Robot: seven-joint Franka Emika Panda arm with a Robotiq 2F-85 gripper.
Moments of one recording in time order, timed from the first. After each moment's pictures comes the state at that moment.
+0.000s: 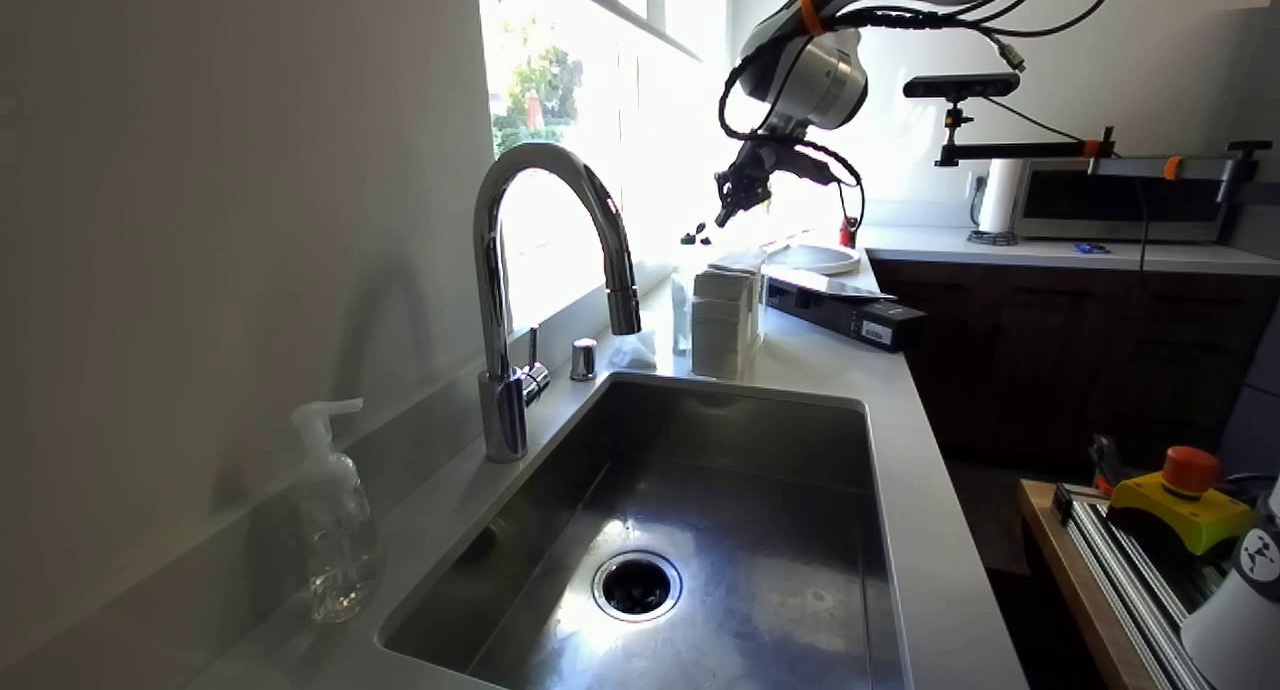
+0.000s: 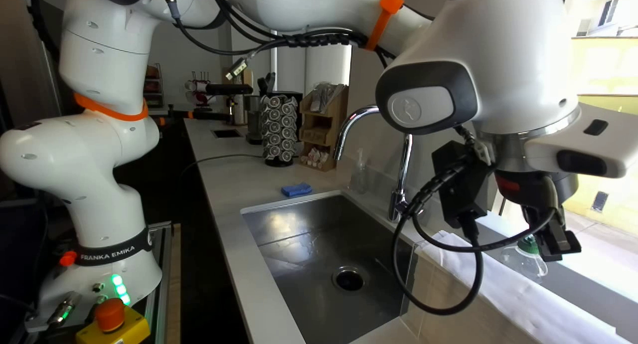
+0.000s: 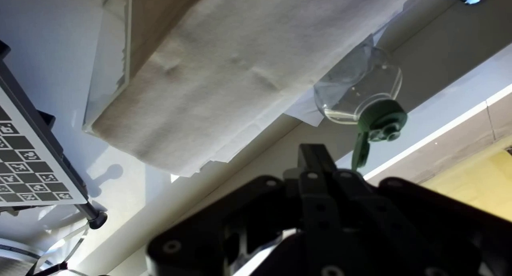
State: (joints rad) arm -0.60 0.36 -0.18 -1.74 0.54 2.54 -0.37
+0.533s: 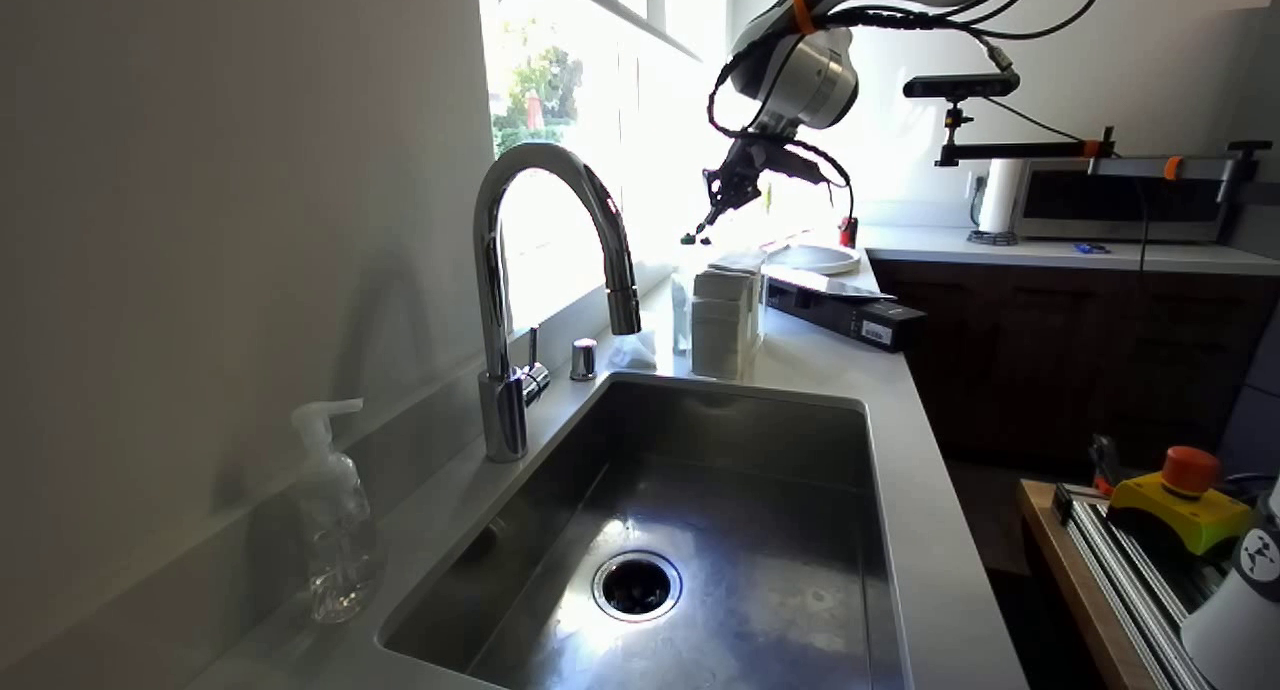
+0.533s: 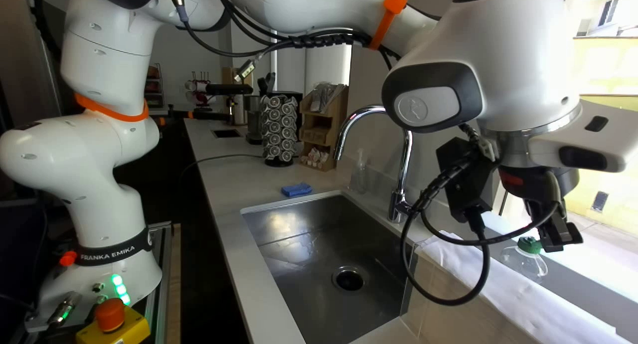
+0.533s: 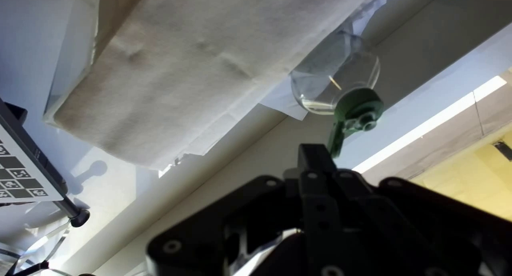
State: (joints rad) arm -0.60 0.37 -0.16 -1.71 0.56 2.54 -0.37
